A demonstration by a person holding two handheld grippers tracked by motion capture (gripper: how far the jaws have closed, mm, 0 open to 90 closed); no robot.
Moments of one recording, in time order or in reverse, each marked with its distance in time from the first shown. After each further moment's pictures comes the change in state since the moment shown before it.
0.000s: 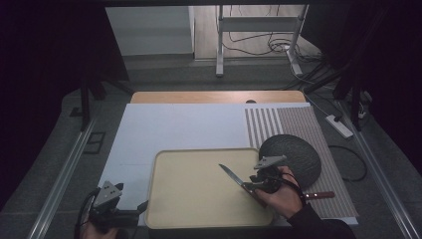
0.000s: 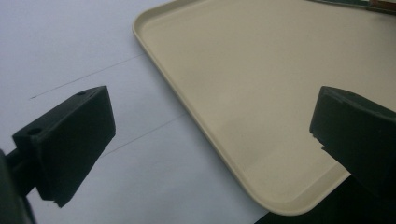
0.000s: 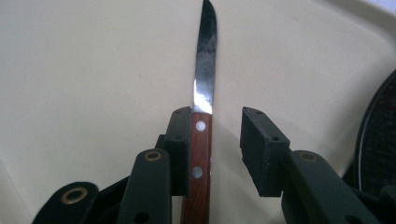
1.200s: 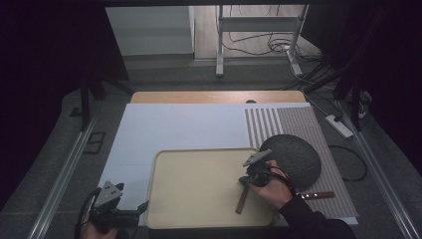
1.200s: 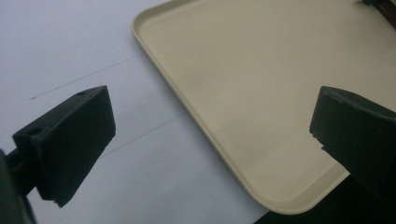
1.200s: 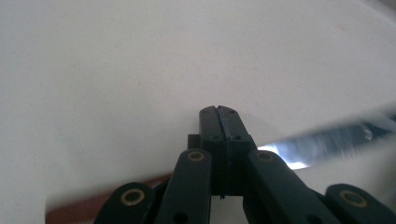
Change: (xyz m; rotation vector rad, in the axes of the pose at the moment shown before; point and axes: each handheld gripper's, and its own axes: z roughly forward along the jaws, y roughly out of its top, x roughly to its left) left arm -0.001 0.000 0.000 0.005 -0.001 0.009; right arm -0.006 0.015 0.030 0.087 0.063 -0.072
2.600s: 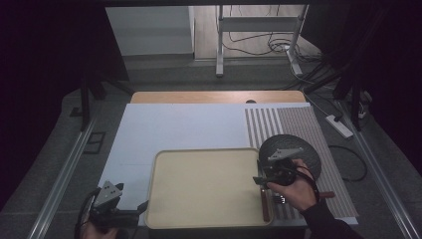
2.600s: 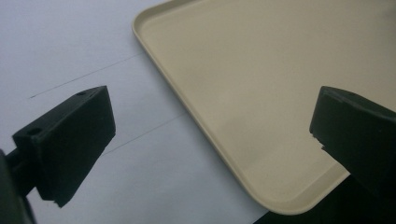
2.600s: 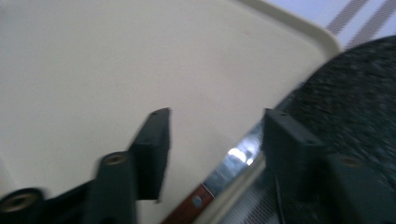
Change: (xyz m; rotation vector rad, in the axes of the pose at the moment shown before) left arm 0.001 0.000 0.000 -0.002 0.000 -0.010; right arm -0.020 -0.027 -0.058 -0.144 -0.064 0.110
